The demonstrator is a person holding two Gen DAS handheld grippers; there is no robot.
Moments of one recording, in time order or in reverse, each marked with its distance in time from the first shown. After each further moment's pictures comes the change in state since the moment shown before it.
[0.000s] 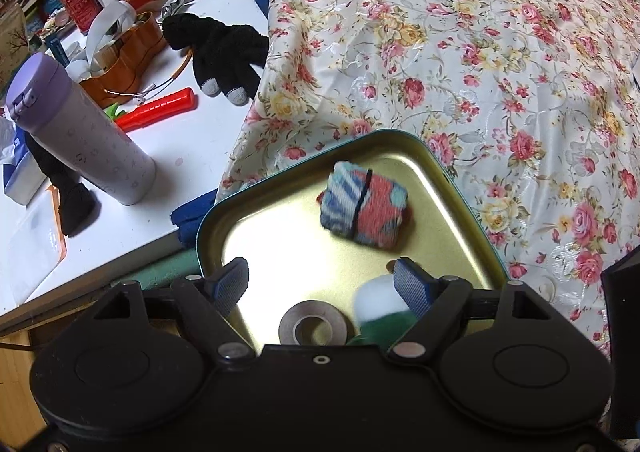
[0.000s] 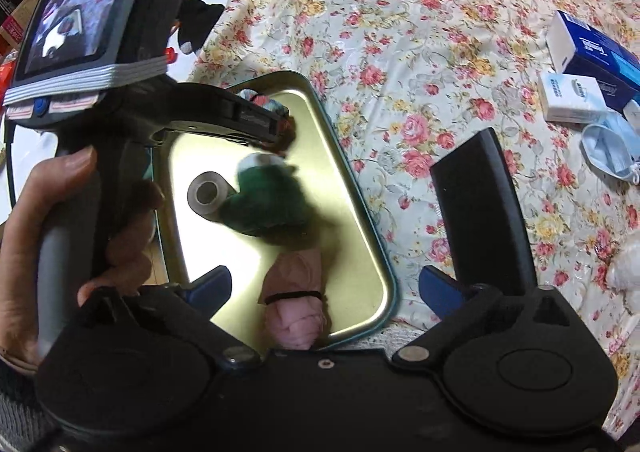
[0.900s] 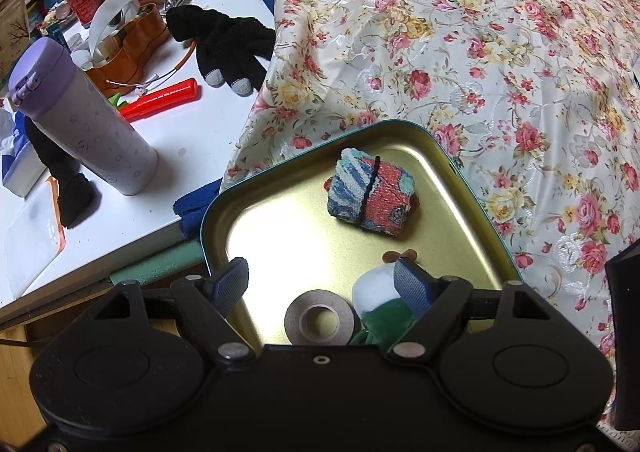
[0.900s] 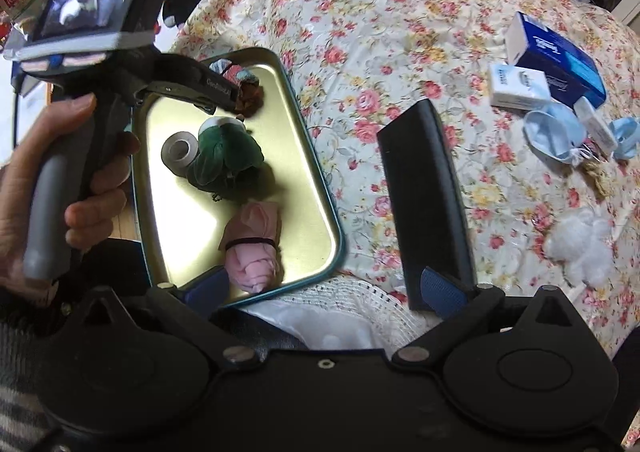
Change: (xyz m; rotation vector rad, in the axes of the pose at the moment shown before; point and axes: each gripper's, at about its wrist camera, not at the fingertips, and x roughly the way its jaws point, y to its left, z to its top) left arm 0.001 0.006 -0.006 -0.007 0.005 -0.009; right arm -0.039 -0.003 -0.027 -0.048 0.031 -0.119
